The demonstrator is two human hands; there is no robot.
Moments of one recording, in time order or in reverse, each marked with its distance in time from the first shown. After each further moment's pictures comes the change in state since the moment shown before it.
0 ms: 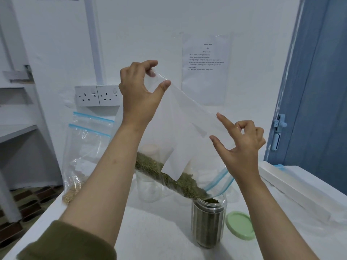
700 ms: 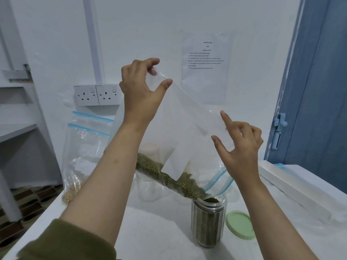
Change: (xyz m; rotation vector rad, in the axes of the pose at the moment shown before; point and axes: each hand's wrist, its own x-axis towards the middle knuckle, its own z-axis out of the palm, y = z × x) left_hand 0.001 0.004 0.004 -0.001 -0.004 0.001; right_hand -0.006 0.009 0.005 0.002 -0.006 -0.026
